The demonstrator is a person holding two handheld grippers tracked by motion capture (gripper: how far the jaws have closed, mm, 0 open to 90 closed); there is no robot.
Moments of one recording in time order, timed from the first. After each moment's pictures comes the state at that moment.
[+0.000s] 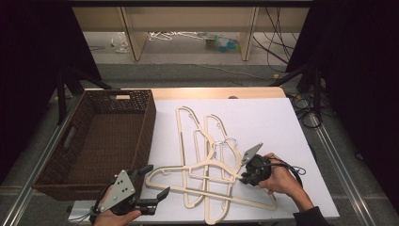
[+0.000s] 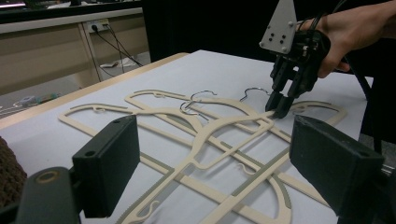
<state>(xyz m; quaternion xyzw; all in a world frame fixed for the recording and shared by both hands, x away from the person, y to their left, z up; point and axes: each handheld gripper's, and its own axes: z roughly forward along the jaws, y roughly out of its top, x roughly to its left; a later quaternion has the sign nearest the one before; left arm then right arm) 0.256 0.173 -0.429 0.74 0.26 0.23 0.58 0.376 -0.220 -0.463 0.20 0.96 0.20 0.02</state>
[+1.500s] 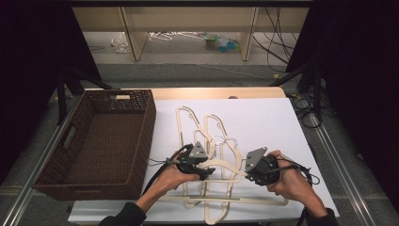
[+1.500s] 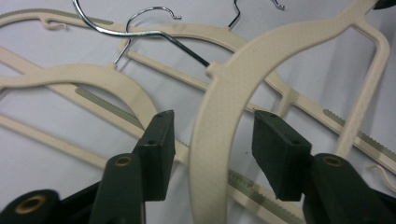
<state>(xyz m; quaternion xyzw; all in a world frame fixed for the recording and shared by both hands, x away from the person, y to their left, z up) 0.381 0.035 -0.463 0.88 0.23 0.09 0.40 0.343 -0.215 -0.406 0.11 0.97 0.17 0.12</state>
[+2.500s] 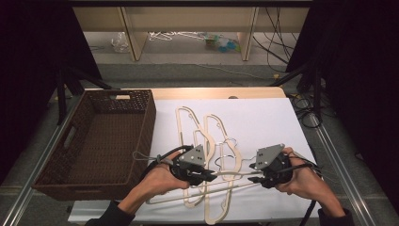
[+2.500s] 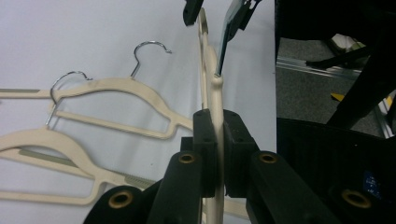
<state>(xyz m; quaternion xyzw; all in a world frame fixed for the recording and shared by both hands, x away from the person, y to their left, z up) 0.333 0.044 -0.385 0.90 0.12 0.02 0.43 0.336 -0.236 -0.381 0.09 0.96 0.24 0.12</state>
